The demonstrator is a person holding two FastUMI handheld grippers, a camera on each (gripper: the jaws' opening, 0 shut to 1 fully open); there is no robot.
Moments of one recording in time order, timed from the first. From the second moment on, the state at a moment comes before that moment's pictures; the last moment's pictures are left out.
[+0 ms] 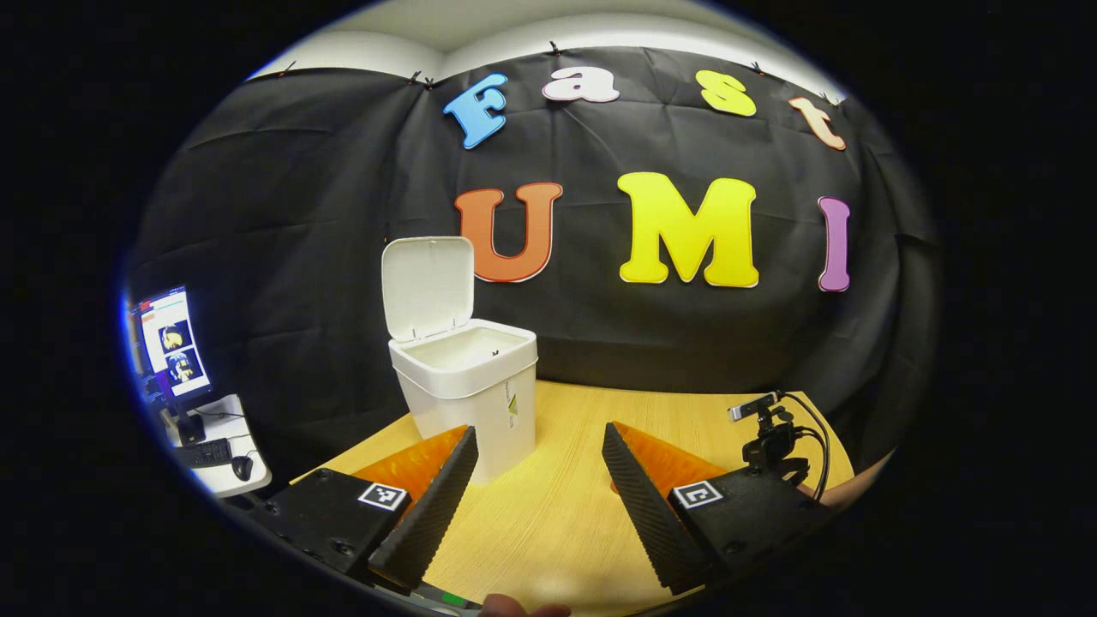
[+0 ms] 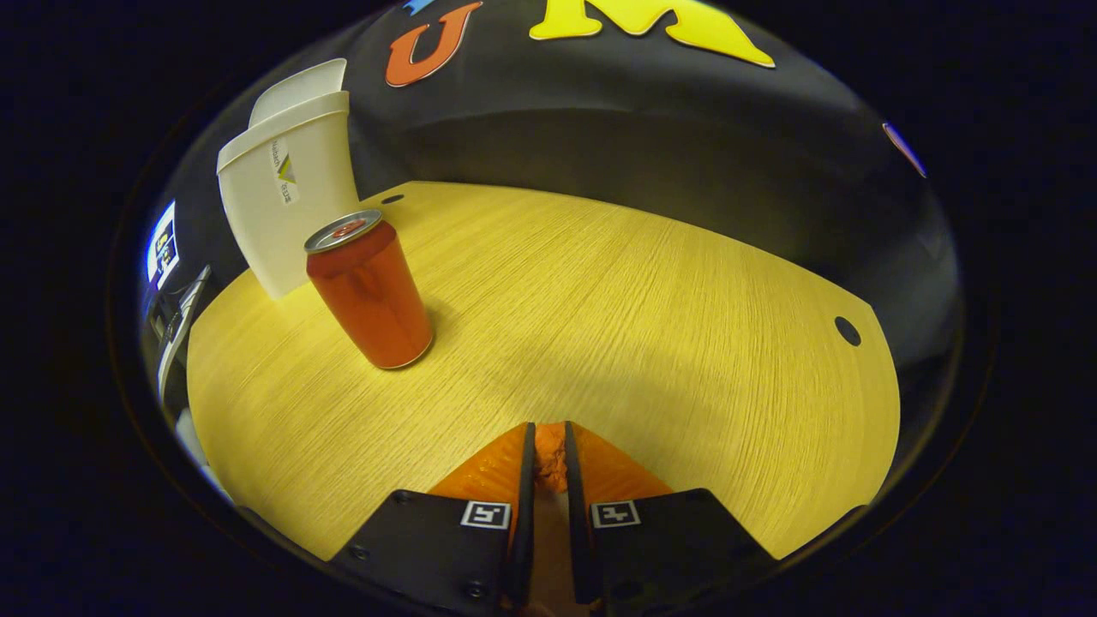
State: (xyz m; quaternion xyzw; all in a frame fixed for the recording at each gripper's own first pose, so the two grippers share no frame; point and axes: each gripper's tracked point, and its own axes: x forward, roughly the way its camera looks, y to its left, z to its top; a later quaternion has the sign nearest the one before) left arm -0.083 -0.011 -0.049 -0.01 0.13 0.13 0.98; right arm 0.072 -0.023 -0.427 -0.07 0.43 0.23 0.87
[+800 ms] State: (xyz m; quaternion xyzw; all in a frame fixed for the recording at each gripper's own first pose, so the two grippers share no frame) left arm -0.048 0.015 -0.052 -0.01 0.10 0.04 0.99; right arm 0.049 0.021 -0.242 0.00 0.37 0.22 0.90
